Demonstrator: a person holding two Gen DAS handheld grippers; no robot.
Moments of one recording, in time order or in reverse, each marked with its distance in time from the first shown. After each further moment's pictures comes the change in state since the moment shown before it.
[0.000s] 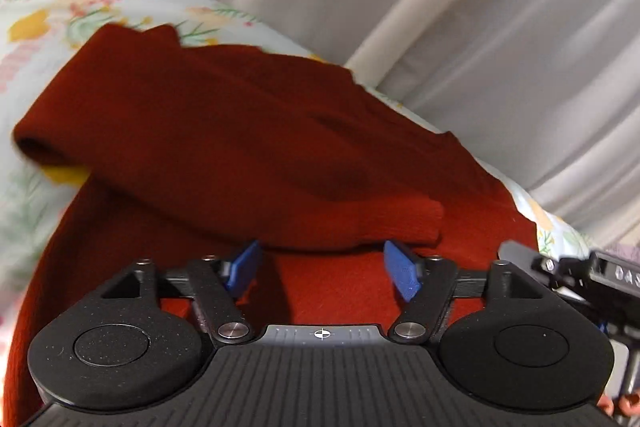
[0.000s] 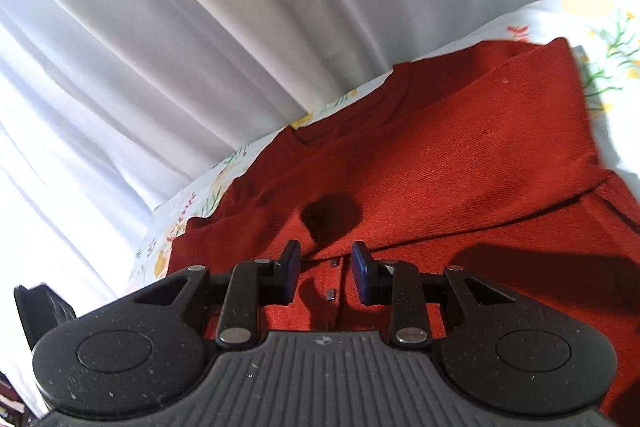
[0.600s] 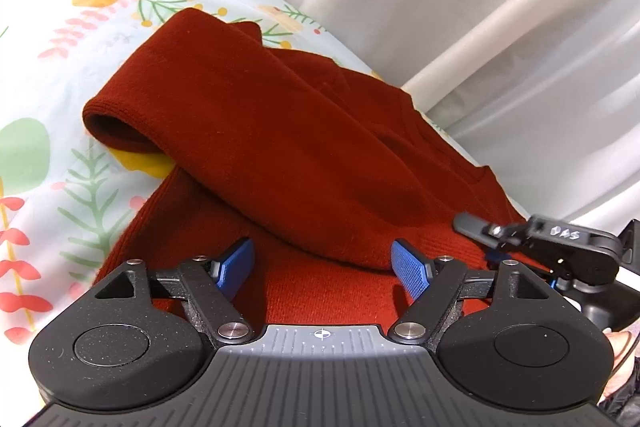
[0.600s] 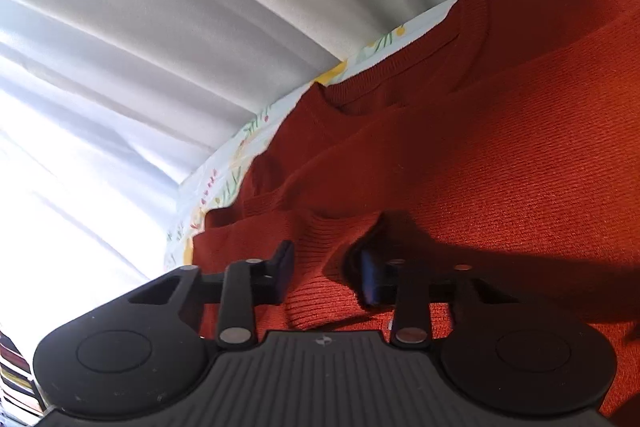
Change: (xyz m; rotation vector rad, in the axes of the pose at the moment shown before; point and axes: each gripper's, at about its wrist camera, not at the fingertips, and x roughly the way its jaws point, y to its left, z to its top) left arm -0.020 0.040 -0.001 -0.135 -0.009 0.039; right arm 0.107 0.003 0.037 0.062 0.207 0.122
